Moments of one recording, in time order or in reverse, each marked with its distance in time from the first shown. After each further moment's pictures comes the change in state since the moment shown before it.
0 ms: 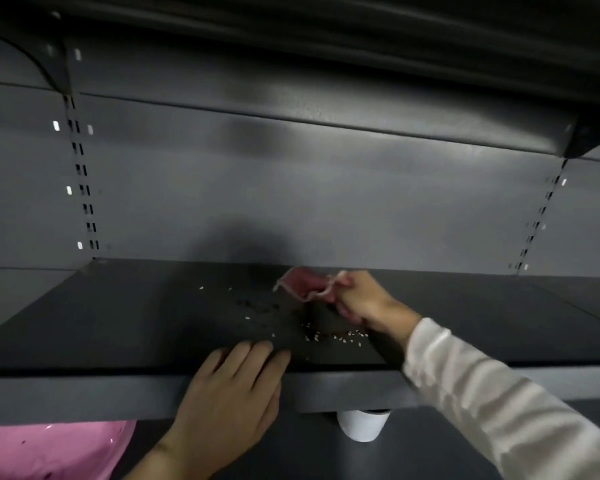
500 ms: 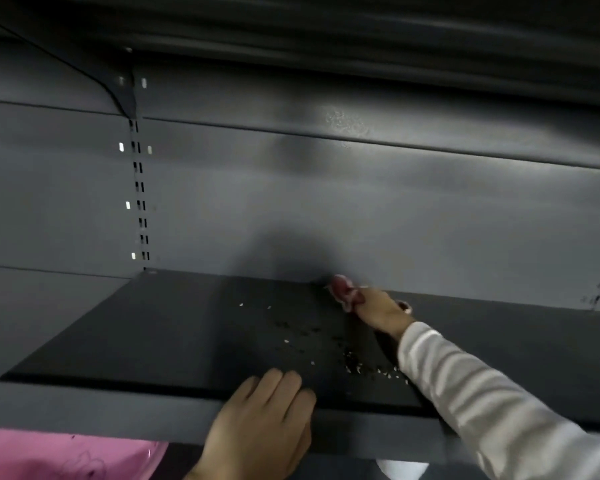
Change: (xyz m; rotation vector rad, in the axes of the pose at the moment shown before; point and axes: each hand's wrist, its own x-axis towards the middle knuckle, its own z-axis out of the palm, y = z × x) left_hand 0.002 -0.003 0.002 0.008 0.075 -0.046; right_hand 0.061 -0.002 0.024 -0.322 -0.069 -0.029
